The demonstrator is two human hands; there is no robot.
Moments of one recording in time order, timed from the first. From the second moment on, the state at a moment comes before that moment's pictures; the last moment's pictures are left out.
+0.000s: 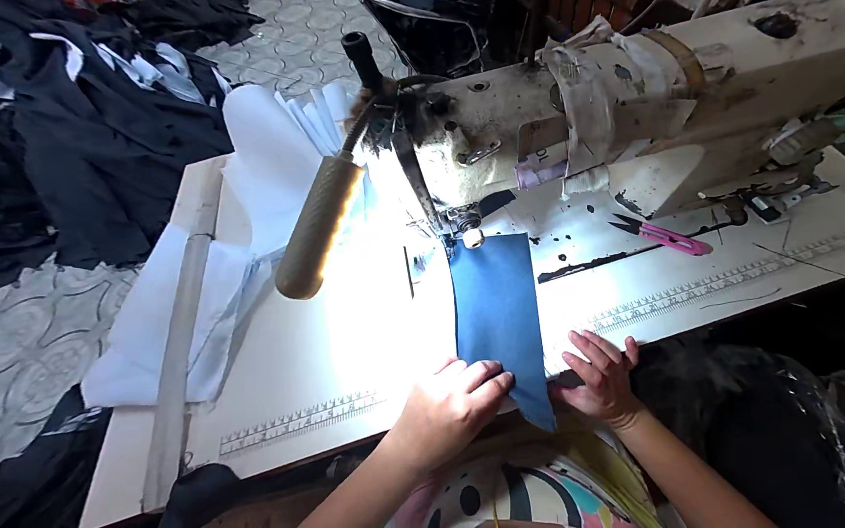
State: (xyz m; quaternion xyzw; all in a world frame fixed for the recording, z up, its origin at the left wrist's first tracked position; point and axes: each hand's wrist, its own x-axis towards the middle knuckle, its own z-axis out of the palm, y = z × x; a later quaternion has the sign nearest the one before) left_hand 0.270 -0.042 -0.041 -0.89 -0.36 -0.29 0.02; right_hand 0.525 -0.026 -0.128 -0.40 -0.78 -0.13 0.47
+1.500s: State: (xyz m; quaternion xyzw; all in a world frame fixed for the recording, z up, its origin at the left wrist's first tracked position) left_hand 0.264 0.013 -0.020 -0.86 -0.45 -0.24 -0.09; right_hand 0.478 0.061 -0.020 -0.35 -0.91 0.03 0.22
